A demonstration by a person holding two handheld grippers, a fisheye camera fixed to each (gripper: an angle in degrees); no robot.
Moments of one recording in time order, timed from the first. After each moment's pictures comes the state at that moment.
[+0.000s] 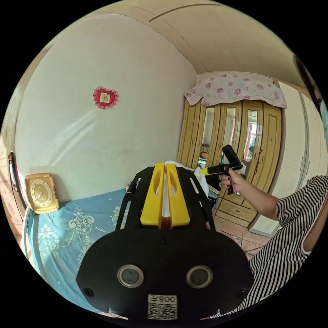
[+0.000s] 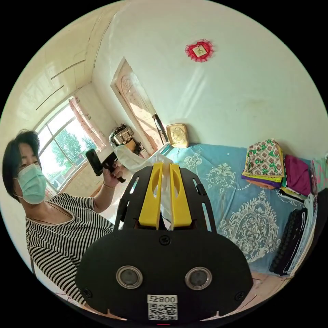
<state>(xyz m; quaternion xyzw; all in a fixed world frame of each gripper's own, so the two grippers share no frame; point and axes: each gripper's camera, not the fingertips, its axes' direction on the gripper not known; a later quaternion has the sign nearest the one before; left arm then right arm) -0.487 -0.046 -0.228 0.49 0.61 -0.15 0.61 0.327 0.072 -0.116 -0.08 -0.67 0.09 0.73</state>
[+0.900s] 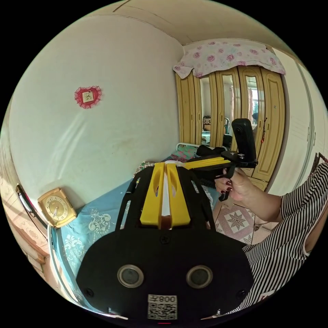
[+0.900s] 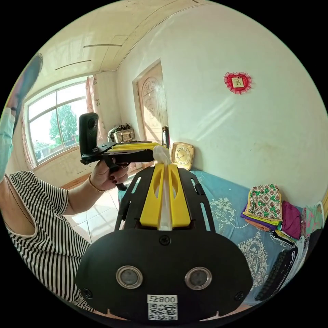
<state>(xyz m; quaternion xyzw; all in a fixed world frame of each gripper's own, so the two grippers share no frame) -0.470 -0.061 -0.336 0.47 0.54 -0.05 0.70 0.183 0.095 -0.162 0.09 -0.62 0.00 0.78</state>
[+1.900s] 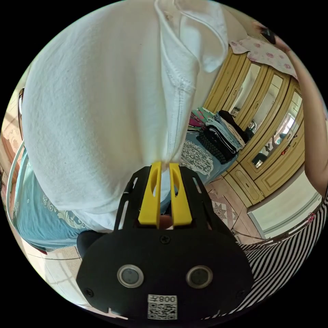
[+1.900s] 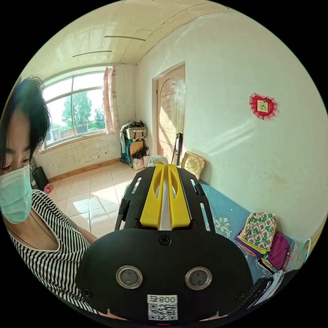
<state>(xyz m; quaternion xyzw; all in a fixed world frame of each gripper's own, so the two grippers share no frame) -0.347 -0.014 -0.322 0.23 0.62 -0.12 0.74 0.228 -0.015 -0.252 0.14 -0.63 -0.06 0.76</state>
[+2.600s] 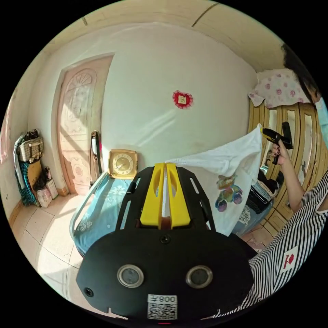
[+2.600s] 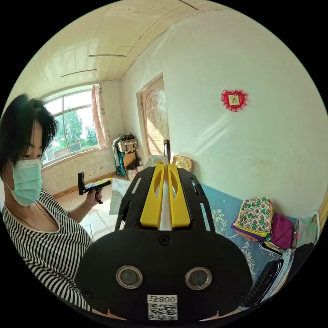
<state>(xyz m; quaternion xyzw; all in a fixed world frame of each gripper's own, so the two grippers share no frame) -0.718 0.119 -0.338 0.37 0.42 -0.33 0.76 0.416 -0.034 -0.207 0.14 -0.63 0.02 0.76</state>
